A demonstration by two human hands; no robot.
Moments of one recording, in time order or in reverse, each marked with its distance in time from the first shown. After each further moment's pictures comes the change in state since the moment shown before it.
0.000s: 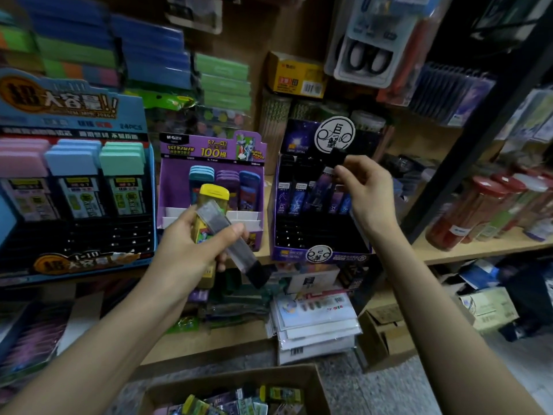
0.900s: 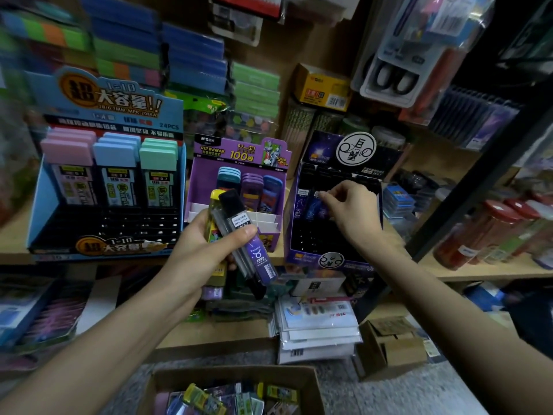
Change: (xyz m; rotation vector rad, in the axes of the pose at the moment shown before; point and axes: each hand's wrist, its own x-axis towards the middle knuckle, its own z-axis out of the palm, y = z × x) left_hand -0.013 0.009 -0.012 -0.103 0.008 -0.084; right_hand -0.009 -0.023 0.031 -0.303 -0.185 0.130
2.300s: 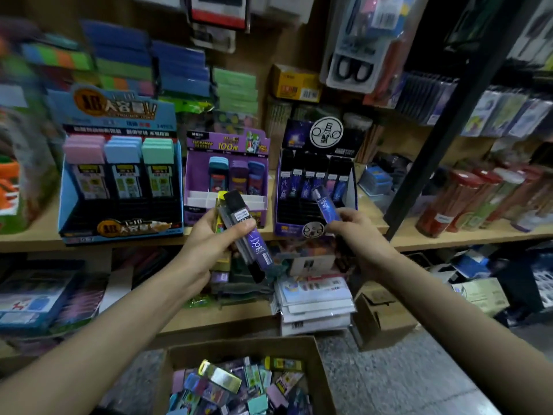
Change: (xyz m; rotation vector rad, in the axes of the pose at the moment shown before) left_hand -0.022 -0.018 0.009 0.048 -0.028 -0.086; right_hand -0.101 0.018 -0.047 0.540 -0.323 0.323
